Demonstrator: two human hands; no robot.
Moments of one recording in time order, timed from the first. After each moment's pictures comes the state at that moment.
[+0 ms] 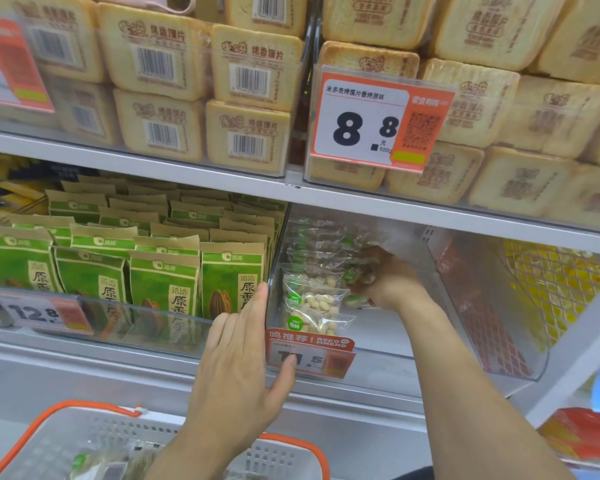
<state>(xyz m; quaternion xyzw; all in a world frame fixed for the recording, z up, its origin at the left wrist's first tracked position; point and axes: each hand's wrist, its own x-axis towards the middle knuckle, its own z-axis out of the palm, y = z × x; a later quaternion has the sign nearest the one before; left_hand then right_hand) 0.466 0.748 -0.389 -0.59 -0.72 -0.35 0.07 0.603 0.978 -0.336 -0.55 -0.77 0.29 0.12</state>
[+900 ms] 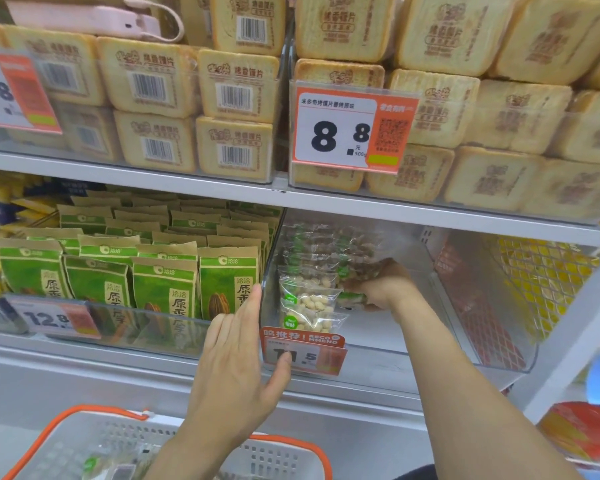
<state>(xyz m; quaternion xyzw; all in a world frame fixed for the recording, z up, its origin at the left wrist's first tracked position) 0.469 0.748 -0.393 -0.58 -0.73 -0.35 0.08 0.609 0.987 -0.348 -0.60 -0.66 0.42 0.17</state>
